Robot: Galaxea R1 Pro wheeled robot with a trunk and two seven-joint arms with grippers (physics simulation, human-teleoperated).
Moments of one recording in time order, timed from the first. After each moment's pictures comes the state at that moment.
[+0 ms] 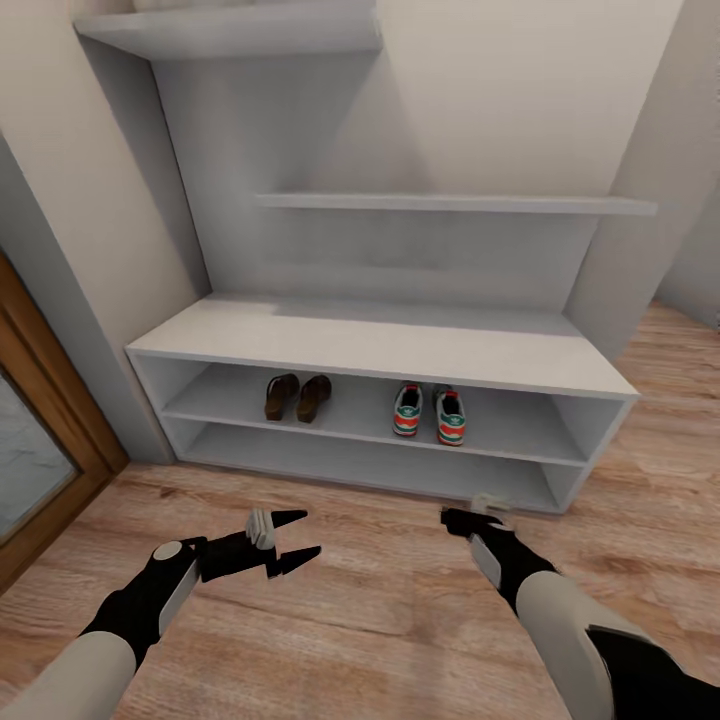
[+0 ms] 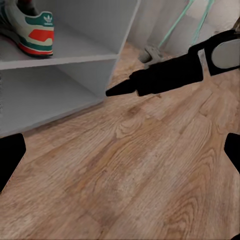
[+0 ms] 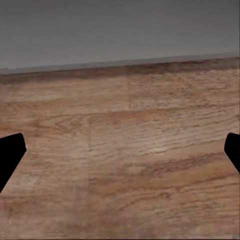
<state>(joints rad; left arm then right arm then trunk) -0.62 0.14 -0.11 -0.66 0.18 -0.12 -1.21 -0.85 0.04 -0.21 -0.23 0.02 0.08 -0.09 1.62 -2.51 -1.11</state>
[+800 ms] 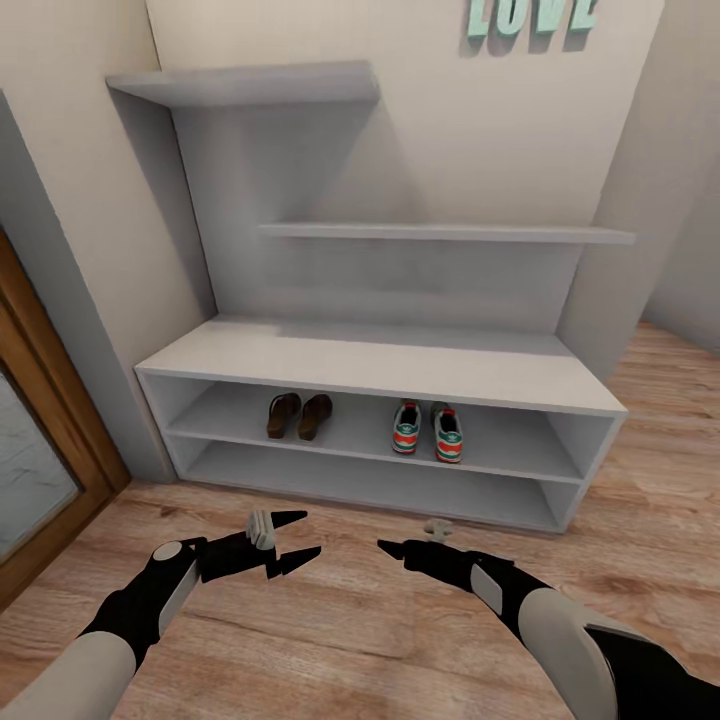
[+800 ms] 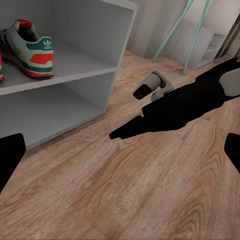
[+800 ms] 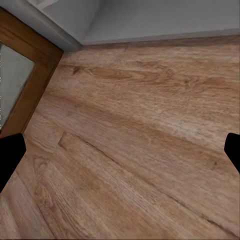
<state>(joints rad) -0.62 0.14 -0.11 -0.66 0.18 -0.12 -1.21 -0.85 0.03 -0.21 -0.04 -0.01 0.06 0.73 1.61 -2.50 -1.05</state>
